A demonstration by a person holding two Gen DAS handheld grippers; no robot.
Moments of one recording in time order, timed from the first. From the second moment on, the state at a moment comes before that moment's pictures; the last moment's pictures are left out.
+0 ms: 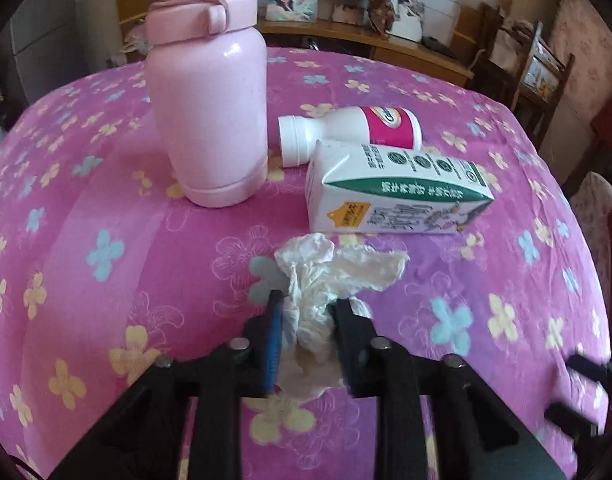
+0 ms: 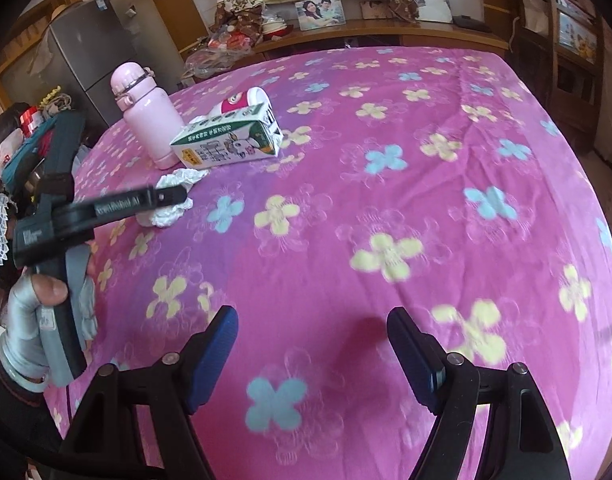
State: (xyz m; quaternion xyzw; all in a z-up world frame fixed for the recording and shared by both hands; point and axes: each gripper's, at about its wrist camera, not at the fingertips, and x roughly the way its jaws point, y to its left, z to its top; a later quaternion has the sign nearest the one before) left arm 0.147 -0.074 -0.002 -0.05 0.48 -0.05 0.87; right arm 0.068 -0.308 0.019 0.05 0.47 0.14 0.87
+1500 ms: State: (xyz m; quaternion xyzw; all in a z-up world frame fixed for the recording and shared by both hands) left arm 0.074 0.029 0.026 -0.06 0.49 0.00 0.87; right arm 0.140 -0.194 0.040 0.04 0.47 0.25 0.85
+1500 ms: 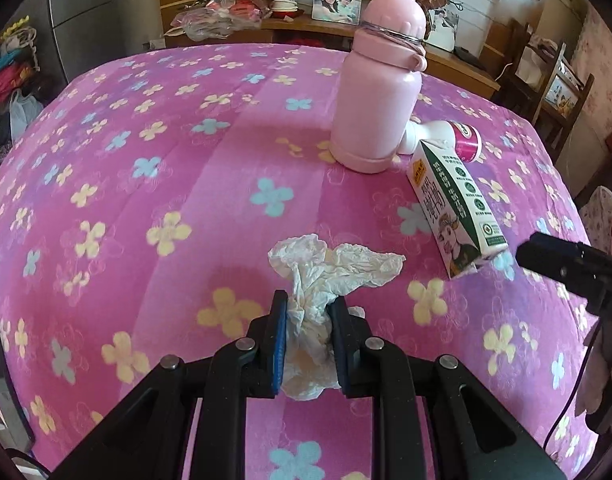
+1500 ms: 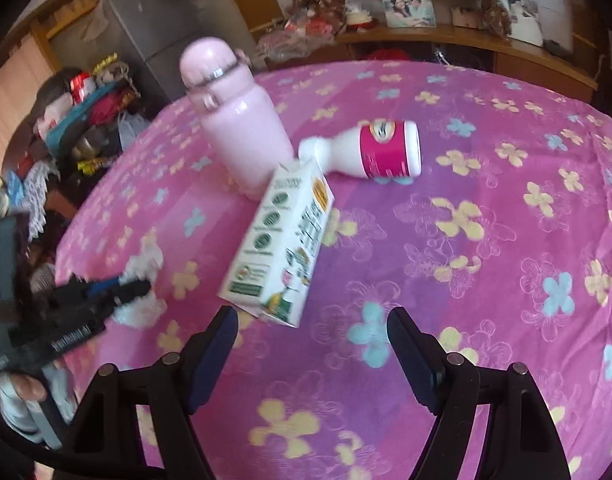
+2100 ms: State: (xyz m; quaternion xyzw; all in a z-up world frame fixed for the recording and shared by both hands) left arm 0.066 0.020 0.018 -0.09 0.48 -0.02 0.87; right arm 0.197 -0.134 0.027 0.00 0.50 0.18 0.85
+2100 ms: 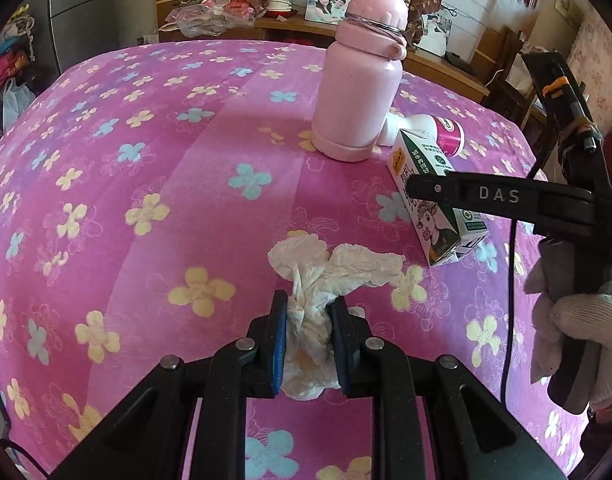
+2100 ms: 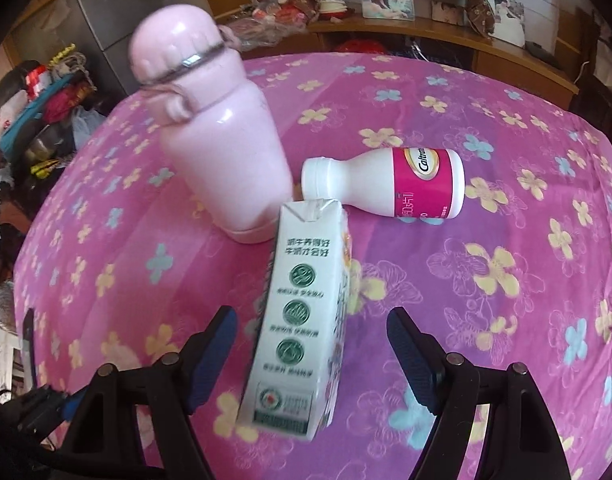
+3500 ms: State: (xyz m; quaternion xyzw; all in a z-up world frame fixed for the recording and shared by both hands) left arm -0.031 -0.183 0.045 -0.03 0.47 -0.19 0.86; right arm -0.059 -0.384 0.062 0.05 0.45 0.09 0.89
